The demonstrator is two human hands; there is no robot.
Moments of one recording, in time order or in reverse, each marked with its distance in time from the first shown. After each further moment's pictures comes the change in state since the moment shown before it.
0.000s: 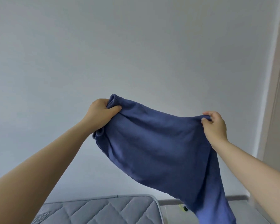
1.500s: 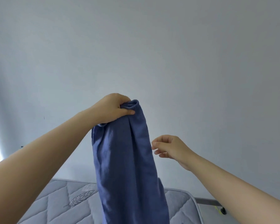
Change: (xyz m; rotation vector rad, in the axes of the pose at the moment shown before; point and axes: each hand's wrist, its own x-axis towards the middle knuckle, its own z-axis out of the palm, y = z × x) left_hand -0.006 -0.055 -0.093 0.481 -0.233 0.159; right_hand -0.150 -0.049 0.178 0.241 -0.973 0.244
